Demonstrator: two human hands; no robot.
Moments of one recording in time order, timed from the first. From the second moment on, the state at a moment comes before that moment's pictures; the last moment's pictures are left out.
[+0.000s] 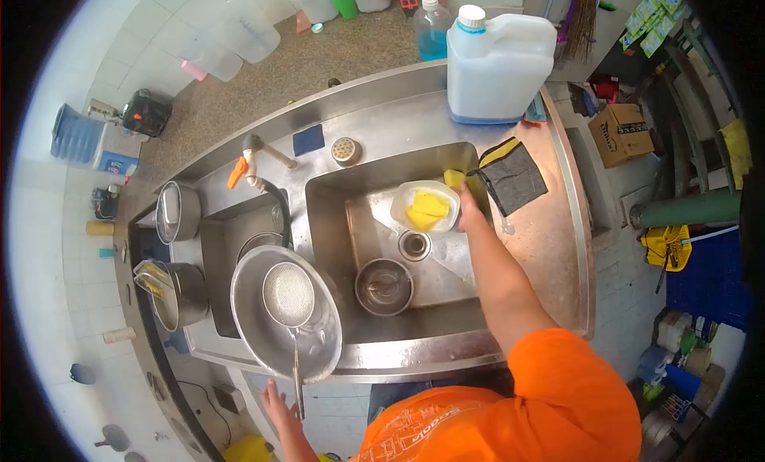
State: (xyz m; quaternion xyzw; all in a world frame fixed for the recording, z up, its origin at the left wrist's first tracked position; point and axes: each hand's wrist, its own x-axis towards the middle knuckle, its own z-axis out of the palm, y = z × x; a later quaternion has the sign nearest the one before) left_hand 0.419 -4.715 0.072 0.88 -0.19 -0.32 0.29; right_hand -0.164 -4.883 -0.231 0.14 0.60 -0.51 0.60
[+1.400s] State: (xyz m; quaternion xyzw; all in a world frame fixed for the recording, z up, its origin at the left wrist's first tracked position) left_hand 0.184 -4.844 -0.361 0.75 0.17 -0.62 0.19; right_hand -0.117 -4.925 -0.175 -0.50 0.63 -0.16 0.57
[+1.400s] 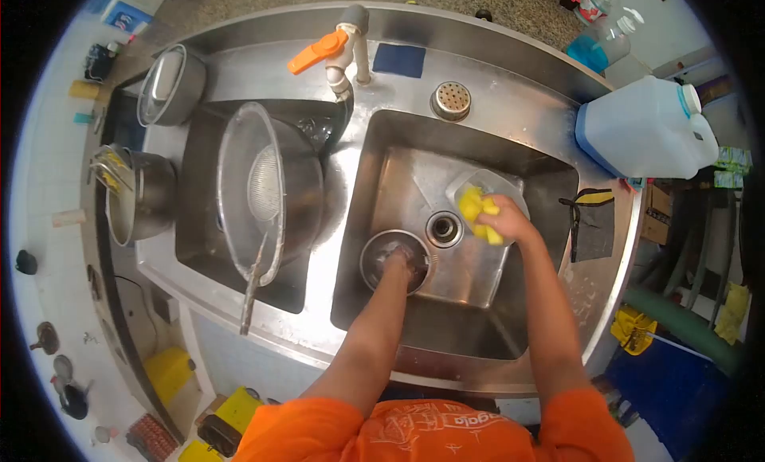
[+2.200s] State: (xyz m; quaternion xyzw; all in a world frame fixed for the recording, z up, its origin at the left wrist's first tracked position) left_hand 0.180 -4.846 -0.186 0.55 -0.27 -0.77 0.17; right_hand 0.027 -4.858 -0.150 -0.62 0.72 -0.22 0.24
